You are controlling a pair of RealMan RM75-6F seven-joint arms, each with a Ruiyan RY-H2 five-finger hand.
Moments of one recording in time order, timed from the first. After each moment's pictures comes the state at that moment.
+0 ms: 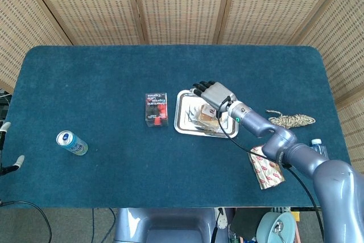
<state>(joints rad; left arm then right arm) -0.12 -1.19 -0.13 -1.45 1.26 1.31 -0.03 1.17 -1.47 0.03 -0.94 -1.56 0.56 0.32</state>
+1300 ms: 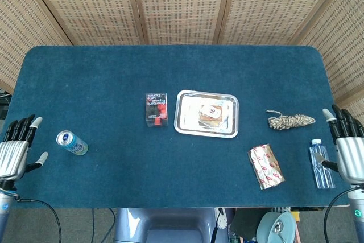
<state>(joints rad) -0.16 -1.16 -0.09 -1.65 1.40 1.39 0.17 0.27 -0.96 -0.04 -1.79 -1.36 1.64 -0.20</state>
